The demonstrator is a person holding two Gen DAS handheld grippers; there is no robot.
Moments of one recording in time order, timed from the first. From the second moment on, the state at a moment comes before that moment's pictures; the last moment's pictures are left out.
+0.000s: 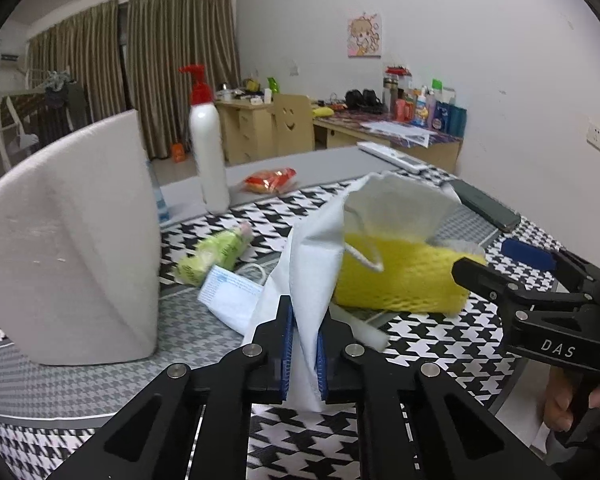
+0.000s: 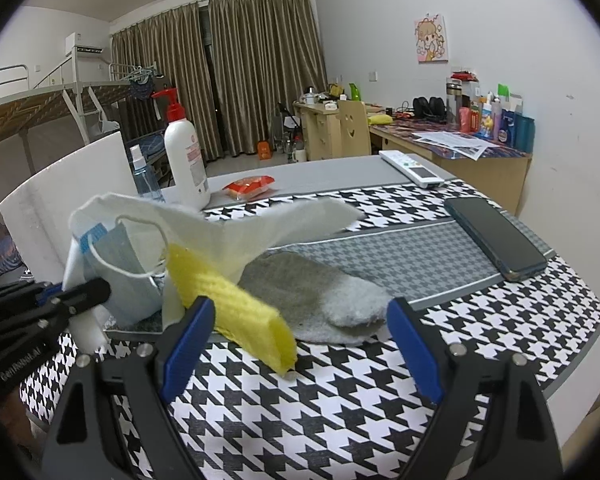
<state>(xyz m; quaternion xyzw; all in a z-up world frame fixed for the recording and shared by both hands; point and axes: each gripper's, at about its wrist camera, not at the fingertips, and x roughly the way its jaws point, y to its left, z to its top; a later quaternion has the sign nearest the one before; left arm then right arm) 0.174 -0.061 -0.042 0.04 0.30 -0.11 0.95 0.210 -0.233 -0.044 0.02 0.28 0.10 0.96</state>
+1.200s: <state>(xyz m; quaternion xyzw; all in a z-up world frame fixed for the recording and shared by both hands) 0.127 -0.030 -0.032 0.04 0.27 -0.11 0.96 0.179 -0.188 -0.035 -0.03 0.25 0.16 0.95</state>
